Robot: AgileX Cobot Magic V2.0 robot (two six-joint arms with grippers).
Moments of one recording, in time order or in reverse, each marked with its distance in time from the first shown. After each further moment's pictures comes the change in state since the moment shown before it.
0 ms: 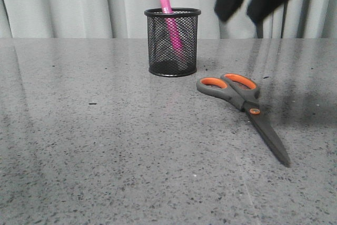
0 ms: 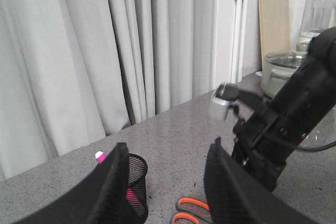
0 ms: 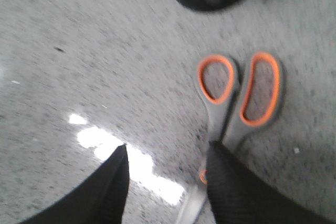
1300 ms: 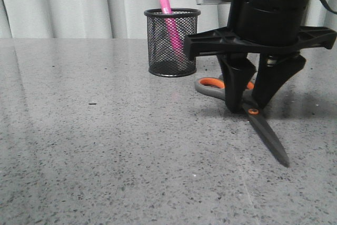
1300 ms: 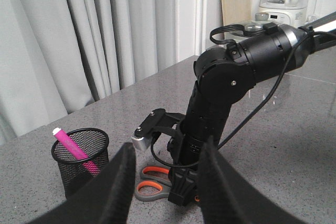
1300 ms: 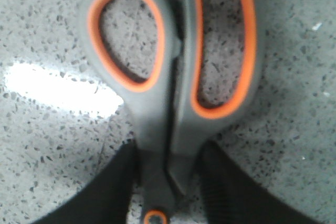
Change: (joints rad) left arm 0.000 -0.013 0.007 0.004 0.163 -0.001; right arm 0.002 0.317 -0.035 -0.174 0.090 0.260
